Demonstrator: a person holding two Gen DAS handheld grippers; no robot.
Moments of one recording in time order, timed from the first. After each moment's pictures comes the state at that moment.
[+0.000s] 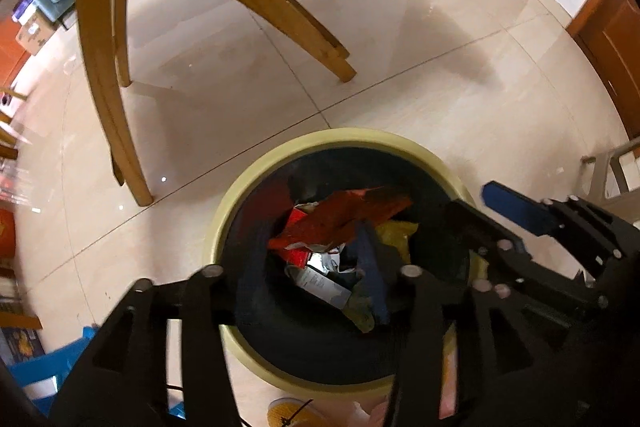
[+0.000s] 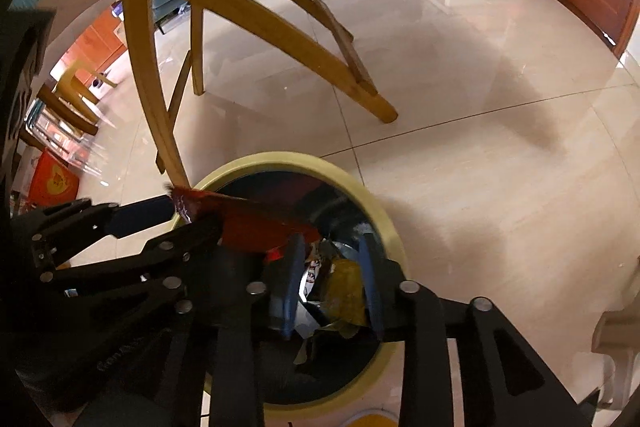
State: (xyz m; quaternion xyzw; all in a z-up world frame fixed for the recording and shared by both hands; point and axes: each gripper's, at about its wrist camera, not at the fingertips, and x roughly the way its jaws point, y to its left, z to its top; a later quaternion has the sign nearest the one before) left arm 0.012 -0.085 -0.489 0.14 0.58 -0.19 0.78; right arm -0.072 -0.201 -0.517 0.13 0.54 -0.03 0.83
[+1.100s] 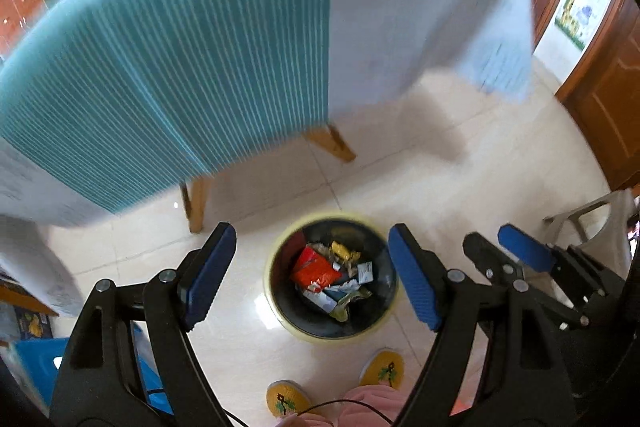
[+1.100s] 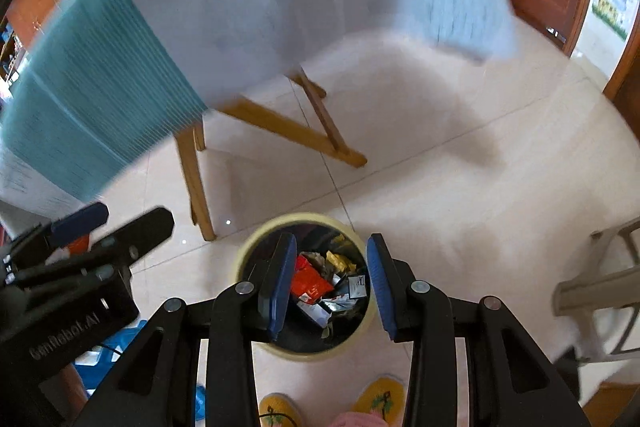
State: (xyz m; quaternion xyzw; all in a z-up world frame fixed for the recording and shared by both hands) left arm -0.019 -0.060 -0.215 0.10 0.51 -0.16 0.84; right arm -0.116 -0.209 -0.287 0.16 0.50 -0.10 0.84
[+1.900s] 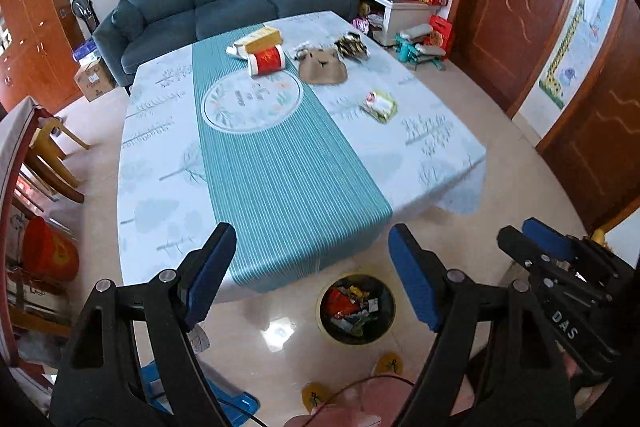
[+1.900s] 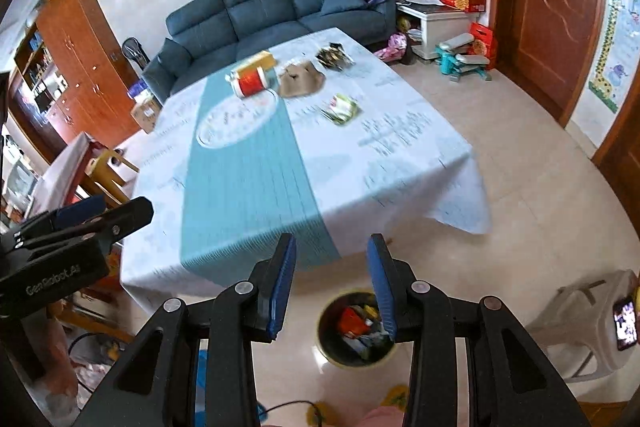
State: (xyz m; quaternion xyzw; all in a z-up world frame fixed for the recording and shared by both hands) left arm 0.058 0.043 0.099 0.07 0.47 -0.17 0.86; right arm -0.075 -0.146 0.058 0.14 0.44 -0.08 0.88
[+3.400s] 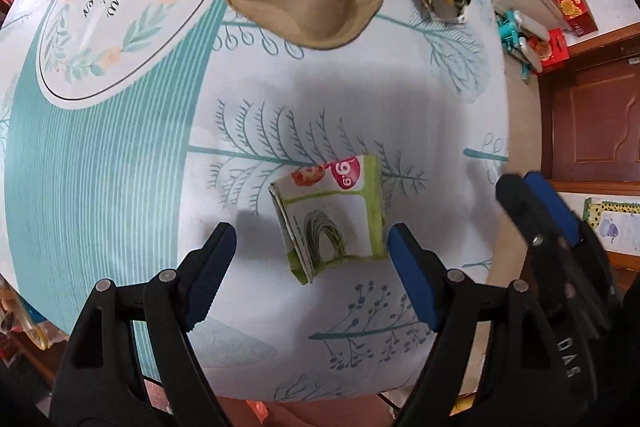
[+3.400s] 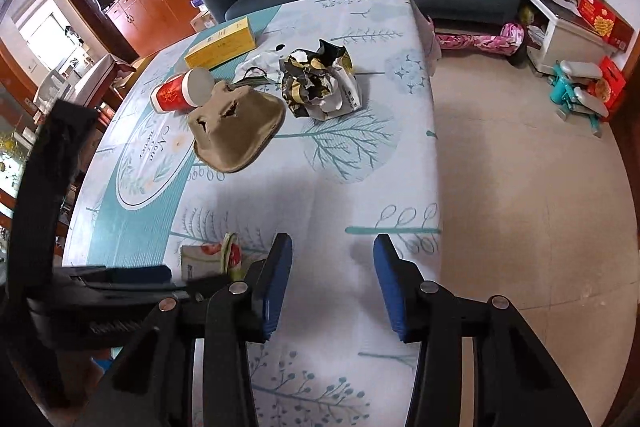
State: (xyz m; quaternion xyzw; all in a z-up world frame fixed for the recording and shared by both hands) left arm 0.362 -0.179 -0.126 -0.14 0.70 0.02 0.70; right arm 0.344 -0.362 -0.076 0.04 0.54 0.14 0.83
